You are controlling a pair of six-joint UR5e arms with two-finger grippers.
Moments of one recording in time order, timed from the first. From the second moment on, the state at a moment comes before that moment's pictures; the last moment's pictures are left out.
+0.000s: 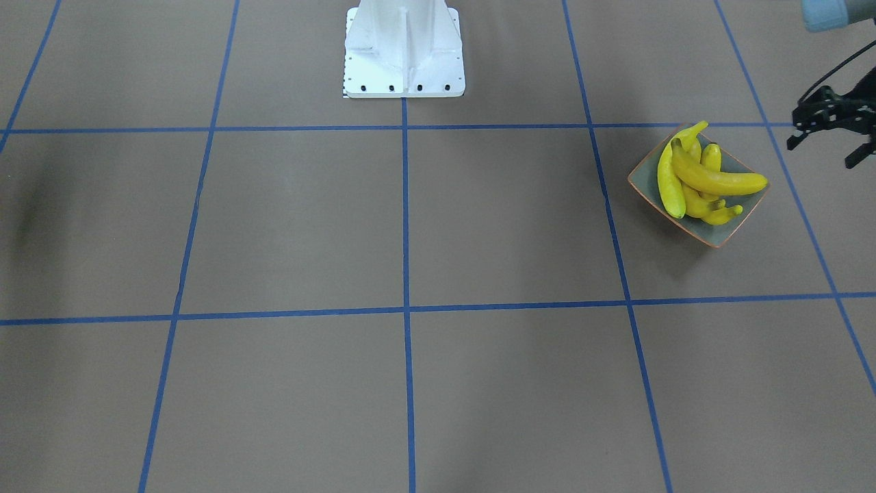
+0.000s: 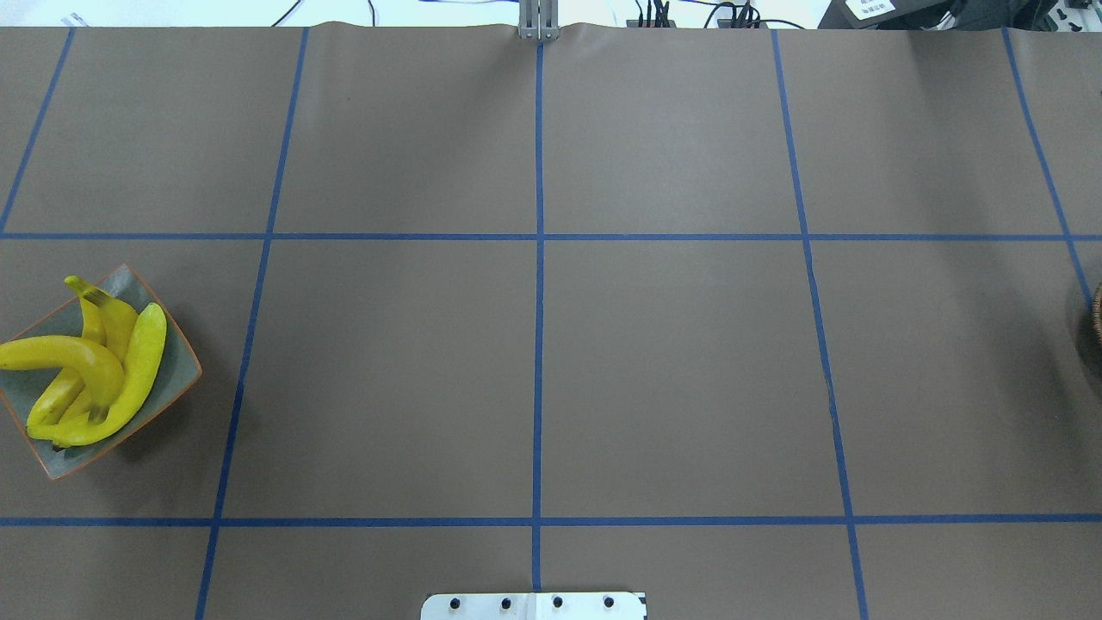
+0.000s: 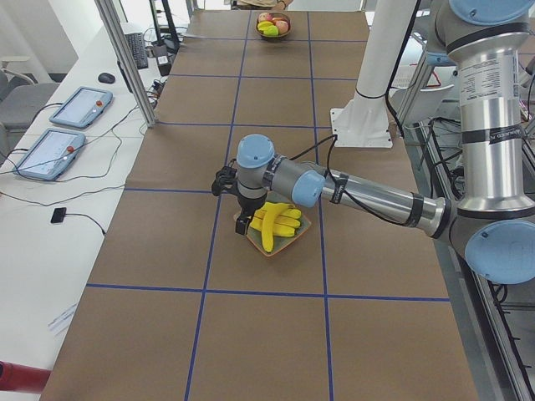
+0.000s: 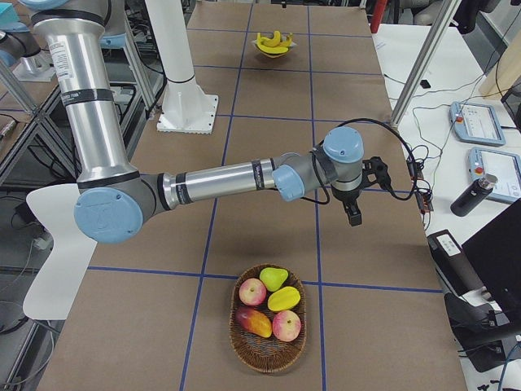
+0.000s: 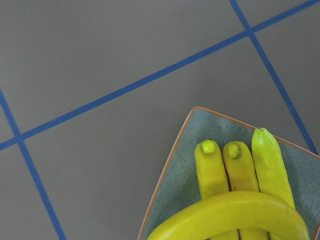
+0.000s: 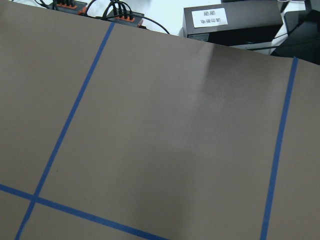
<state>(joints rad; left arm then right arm) -1.39 -1.42 -1.97 -1.67 -2.35 -0.11 1.50 -1.38 1.58 -1.32 2.37 0.17</state>
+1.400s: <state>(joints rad) -1.61 -1.39 -1.91 -1.44 -2.36 0.12 1.59 -1.50 1.59 -1.53 2.28 -0.06</state>
